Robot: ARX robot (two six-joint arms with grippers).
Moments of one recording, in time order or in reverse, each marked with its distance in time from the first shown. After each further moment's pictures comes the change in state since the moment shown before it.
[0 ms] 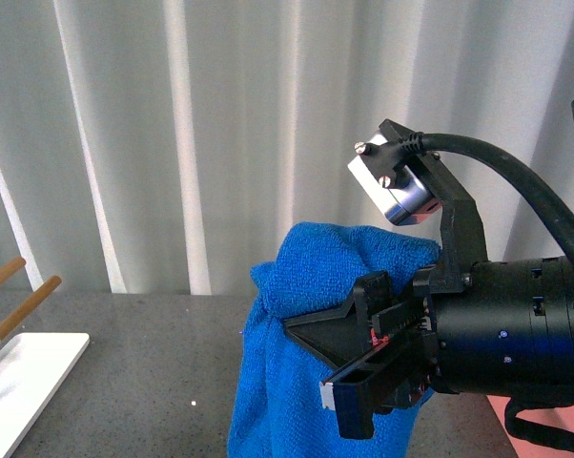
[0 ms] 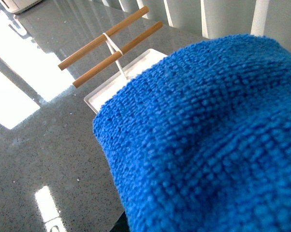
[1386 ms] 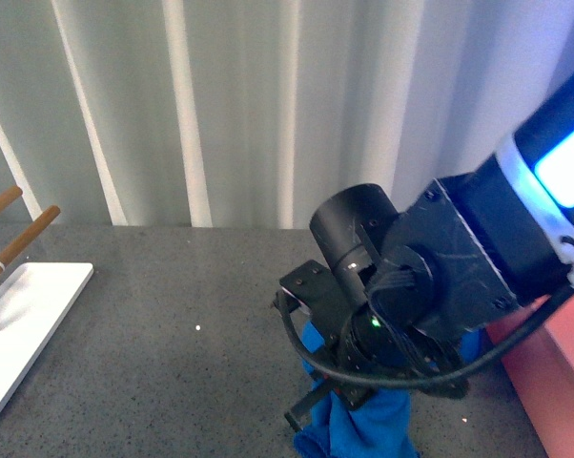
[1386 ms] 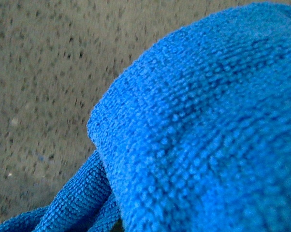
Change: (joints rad) left arm 0.000 -0.182 0.000 -0.188 0.000 0.002; right arm 0.085 0.667 0.572 -0.576 0.665 -0.294
